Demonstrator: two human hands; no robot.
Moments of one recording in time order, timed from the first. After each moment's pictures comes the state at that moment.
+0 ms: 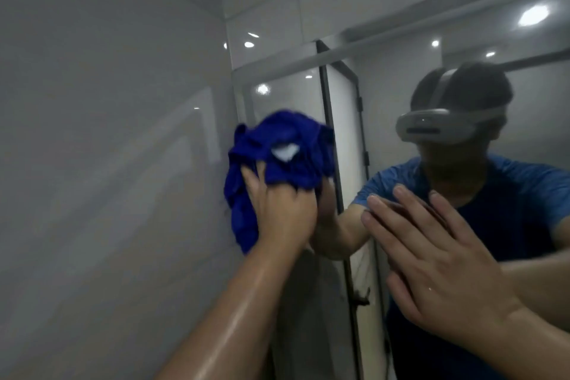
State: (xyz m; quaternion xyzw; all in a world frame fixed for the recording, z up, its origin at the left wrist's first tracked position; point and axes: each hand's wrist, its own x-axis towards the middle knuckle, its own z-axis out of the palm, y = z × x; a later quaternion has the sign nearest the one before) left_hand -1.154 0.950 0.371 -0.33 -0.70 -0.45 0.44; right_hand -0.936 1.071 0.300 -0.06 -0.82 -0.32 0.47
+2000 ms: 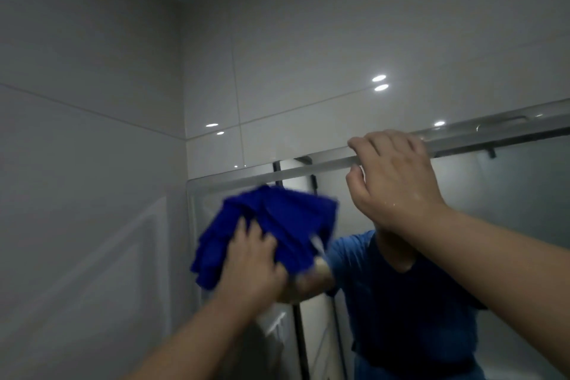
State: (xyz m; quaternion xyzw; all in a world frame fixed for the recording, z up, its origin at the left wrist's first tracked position) left_hand -1.066 0.946 0.445 -0.47 -0.76 -0.24 0.38; right_hand -0.844 1.091 0.529 -0.24 -0.74 -0.23 0.58
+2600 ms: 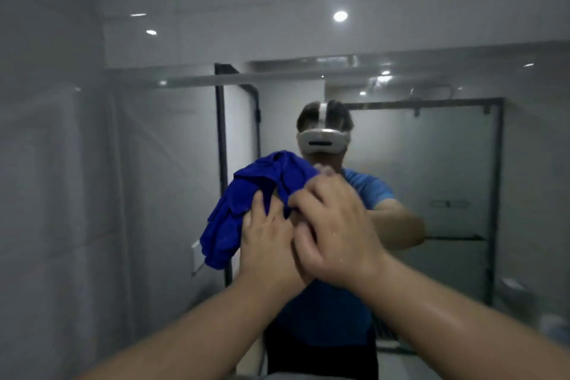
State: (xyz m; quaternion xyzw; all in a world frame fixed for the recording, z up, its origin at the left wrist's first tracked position) left_hand -0.925 1.000 0.332 -0.50 -0.76 -0.20 0.36; right_hand -0.805 1.056 0.364 -0.10 -0.84 -0.12 0.52
